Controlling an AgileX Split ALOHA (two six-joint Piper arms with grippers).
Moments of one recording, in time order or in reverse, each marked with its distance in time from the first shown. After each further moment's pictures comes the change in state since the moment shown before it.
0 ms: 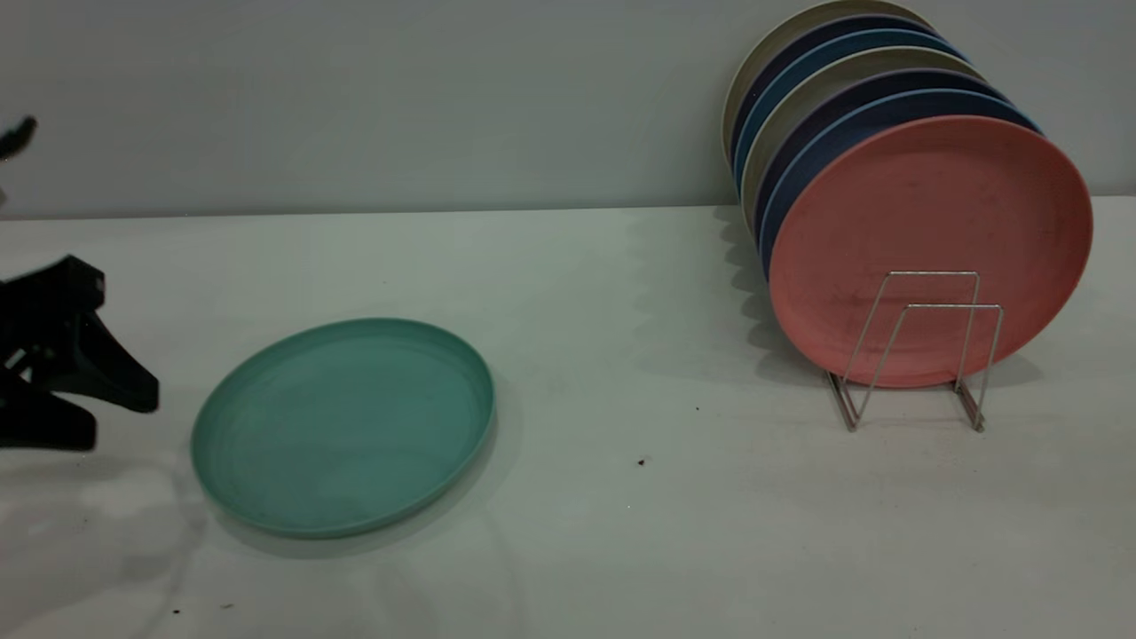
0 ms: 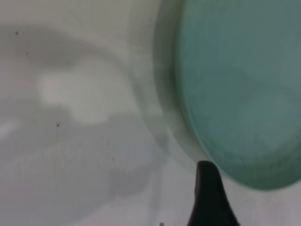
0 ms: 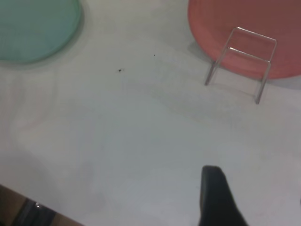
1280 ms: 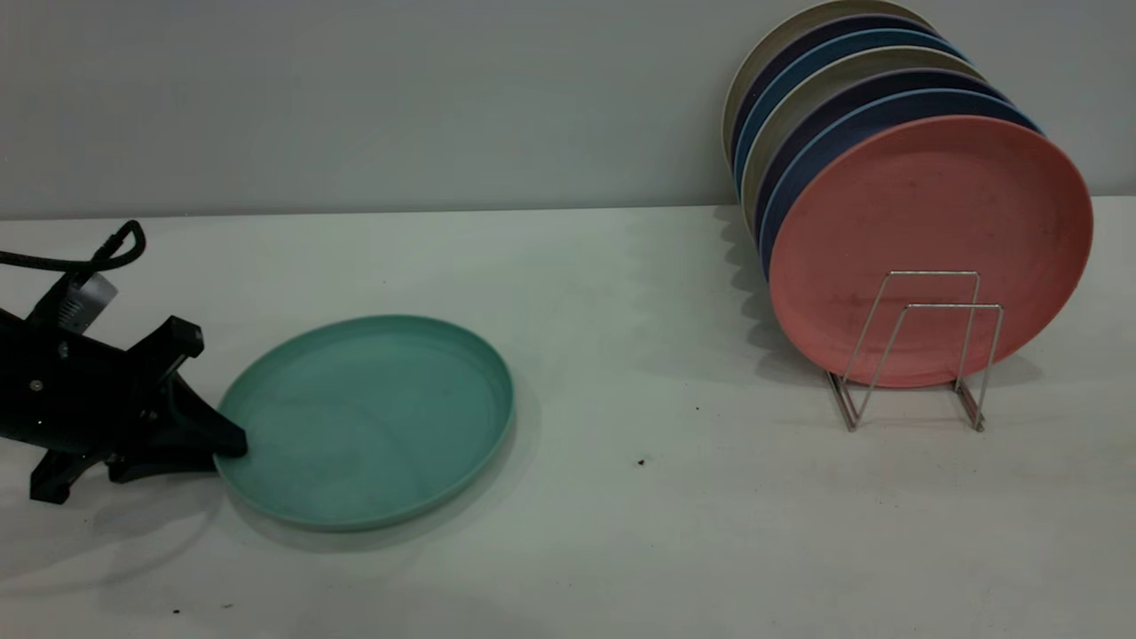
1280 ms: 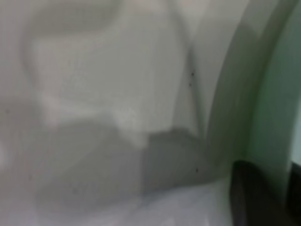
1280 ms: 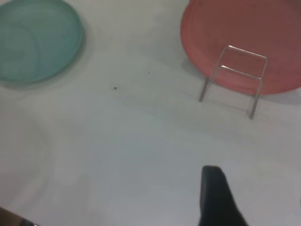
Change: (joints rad) left arm 0.004 0.396 -0.218 -0.298 0.143 0.223; right arm 0.000 0.000 0.000 0.030 -0.048 -0.001
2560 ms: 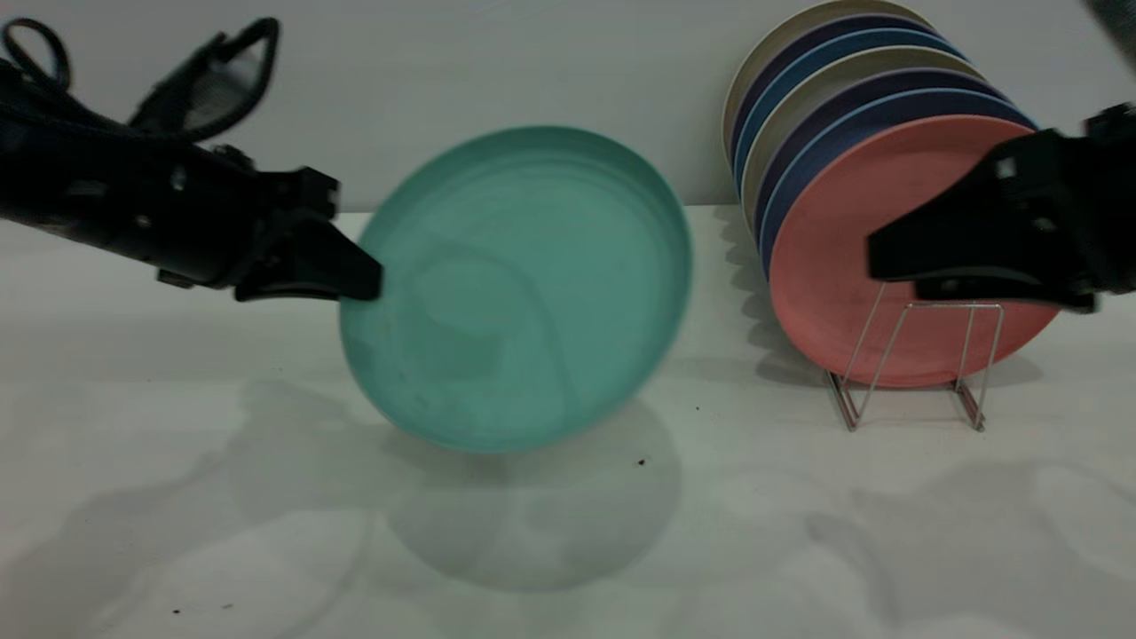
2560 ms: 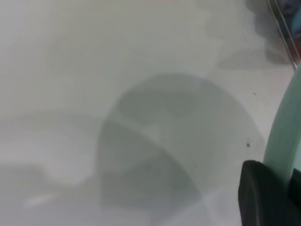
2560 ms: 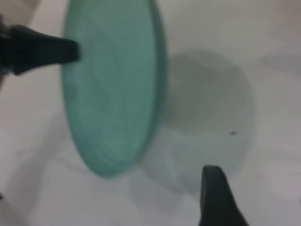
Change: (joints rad) left arm -0.325 -0.312 0.000 0.008 -0.057 0.196; right arm 0.000 1.070 -0.122 1.241 0.109 -1.127
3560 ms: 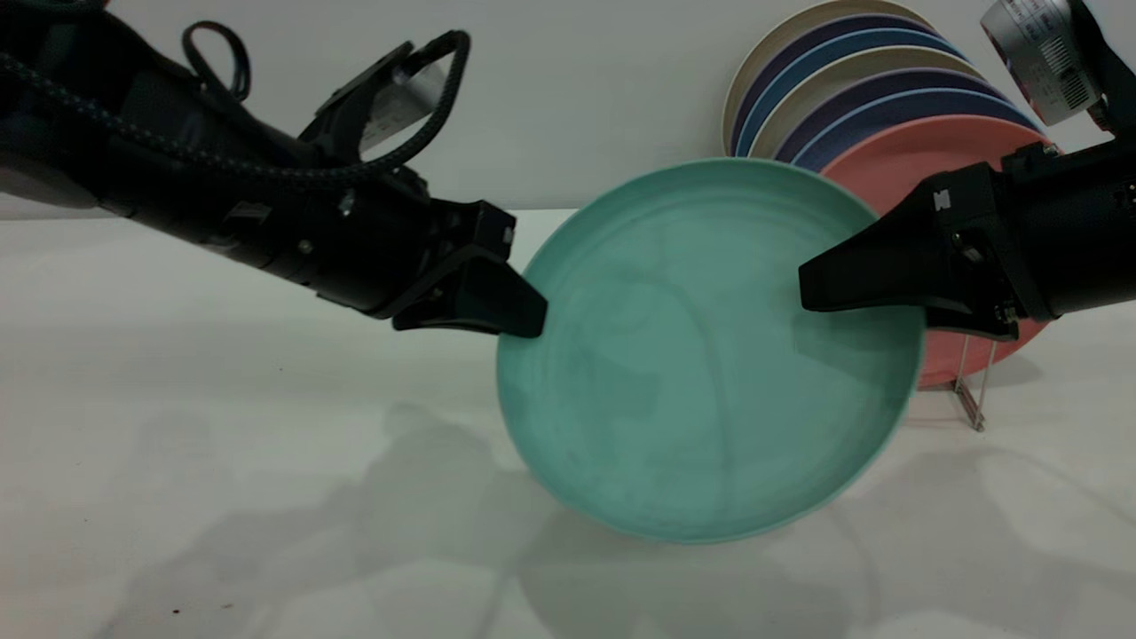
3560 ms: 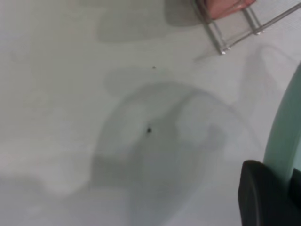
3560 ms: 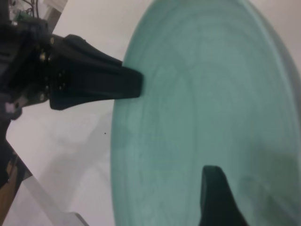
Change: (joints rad) left arm -0.244 0.000 -0.011 -0.056 -0.017 -0.009; right arm 0.050 0.086 -0.033 0.002 0.053 -0.023
